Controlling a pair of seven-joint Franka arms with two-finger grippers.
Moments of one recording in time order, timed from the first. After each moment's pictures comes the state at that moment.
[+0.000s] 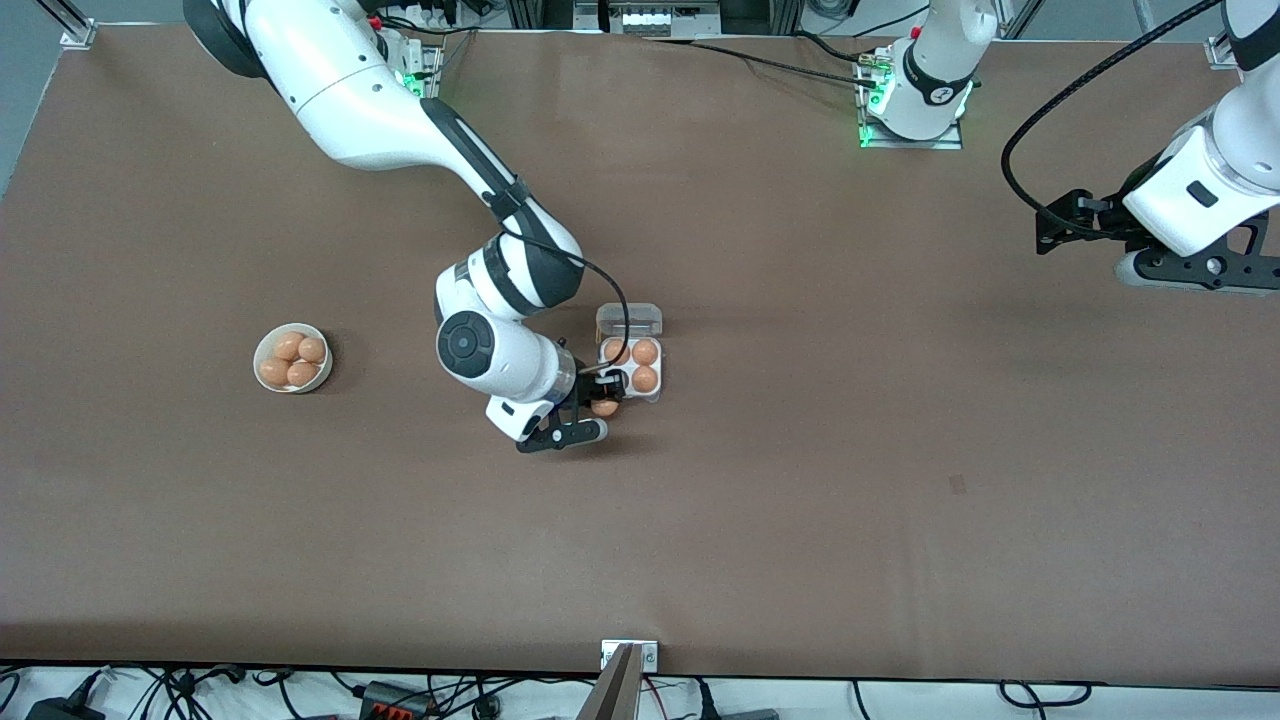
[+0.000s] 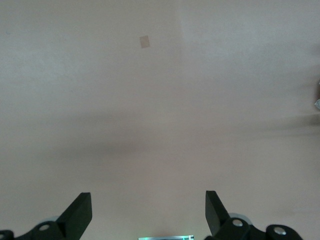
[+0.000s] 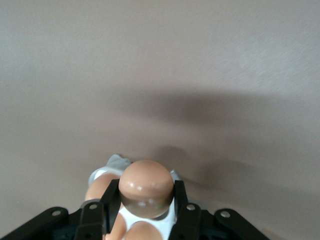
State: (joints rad) left arm -0.02 0.05 -0.07 -1.56 0.02 1.49 -0.02; right arm 0.45 0.86 0.18 -1.34 0.25 2.28 0.27
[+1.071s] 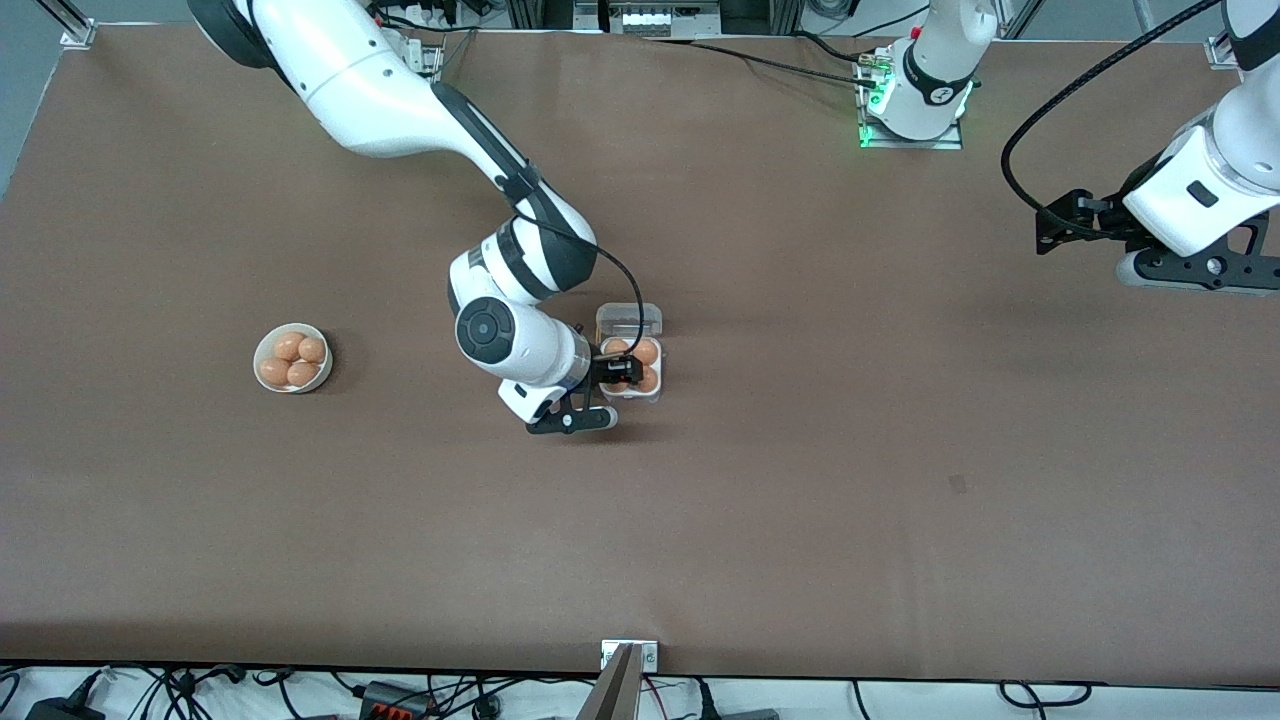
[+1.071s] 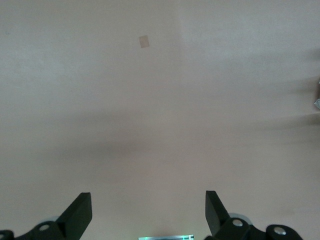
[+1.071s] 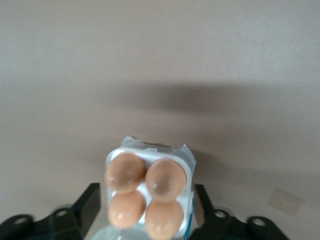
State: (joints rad) left arm -0.03 0.05 -0.07 -1.56 0.02 1.49 -0.02; right arm 0.46 0.78 0.17 -1.35 0.26 2.20 0.39
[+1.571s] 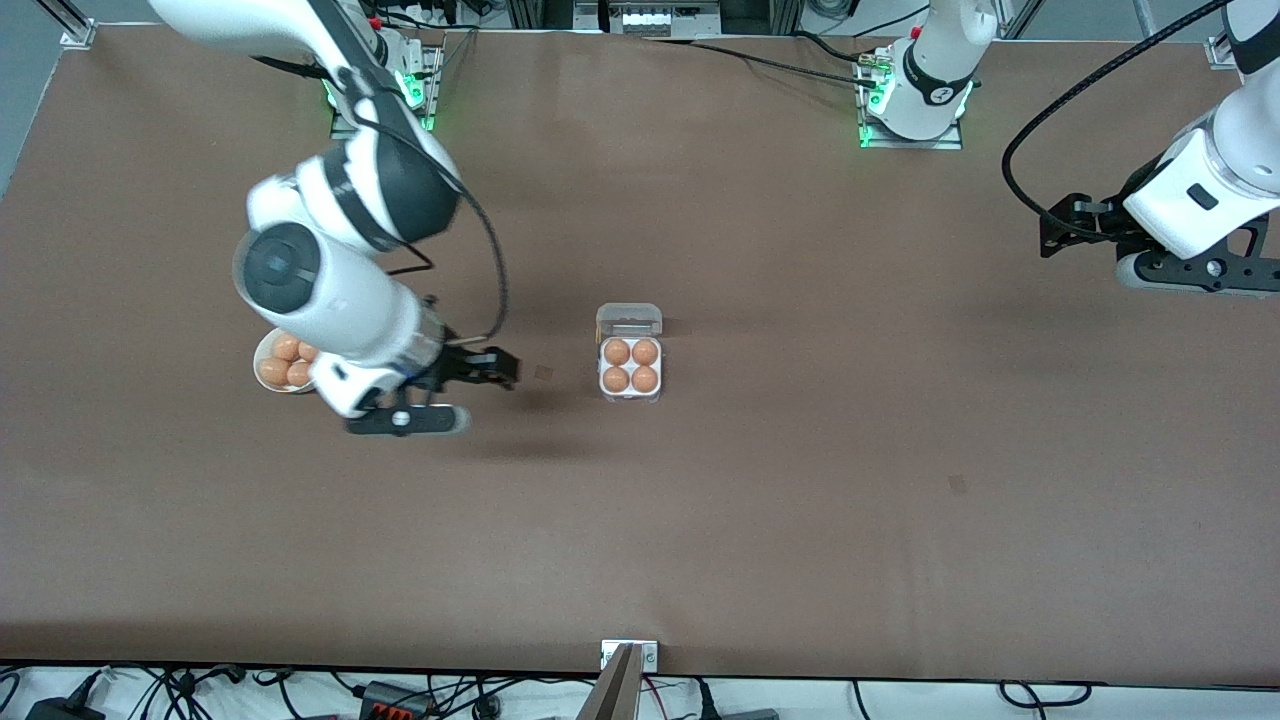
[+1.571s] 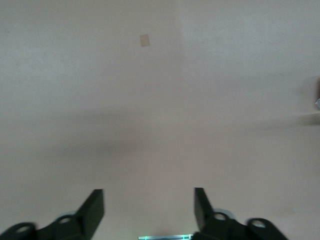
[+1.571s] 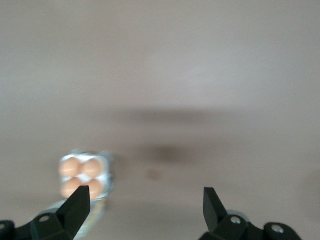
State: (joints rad) left arm -0.02 0.05 -0.07 -1.56 0.02 1.47 -0.02; right arm 0.29 0.49 0.11 -1.34 0.02 1.90 0.37
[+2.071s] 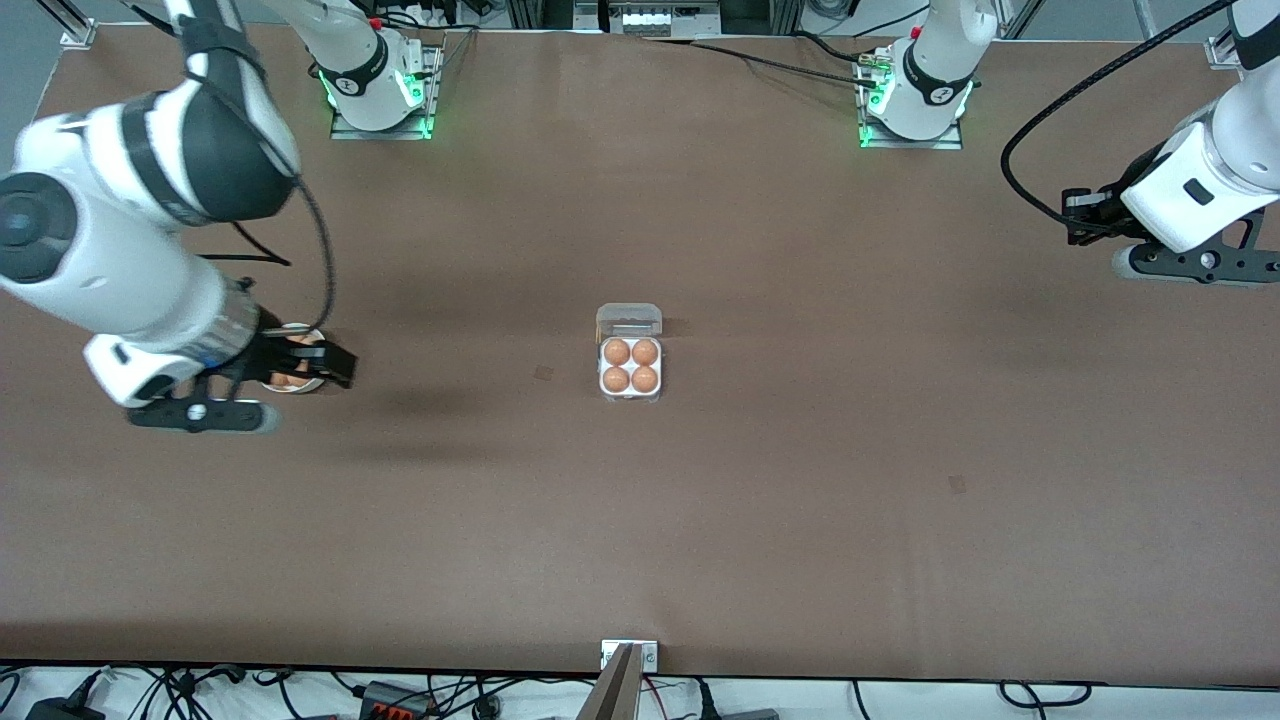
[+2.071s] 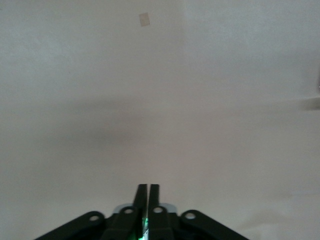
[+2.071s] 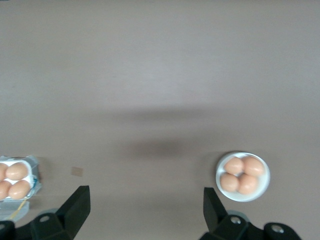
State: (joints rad) left arm -0.02 0.05 -0.07 -1.55 0.02 1.40 -0.02; right arm 0.11 0.40 0.10 -1.31 -0.05 1.71 0.28
